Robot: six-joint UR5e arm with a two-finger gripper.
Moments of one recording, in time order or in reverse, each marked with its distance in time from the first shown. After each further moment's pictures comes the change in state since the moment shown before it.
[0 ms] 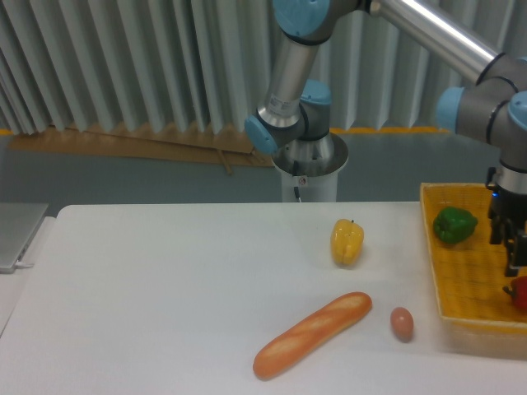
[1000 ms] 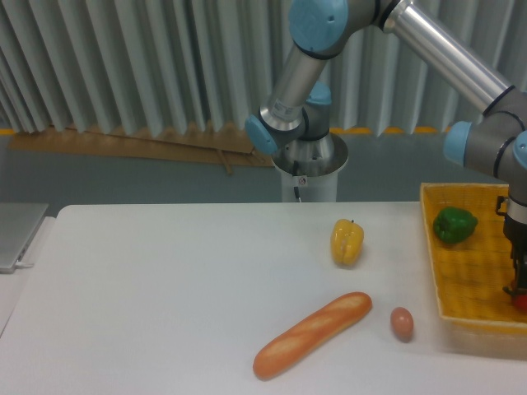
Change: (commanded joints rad) arm 0.018 -0.069 -0.022 0.008 0.134 0.152
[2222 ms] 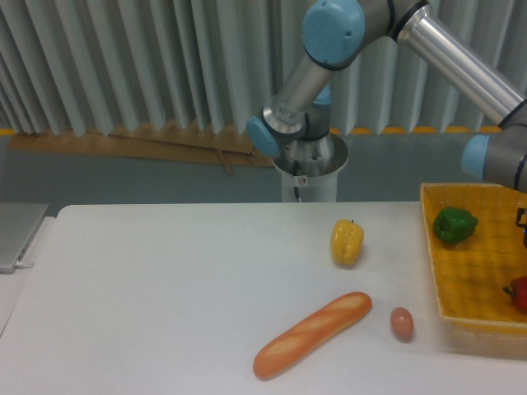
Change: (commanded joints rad) arm 0.005 -0.077 0.049 0.035 -0.003 -0.002
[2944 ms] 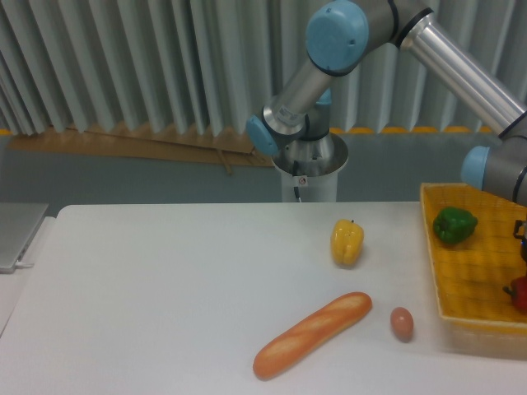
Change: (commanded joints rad) arm -0.005 -0.018 0.000 0.002 0.002 0.000
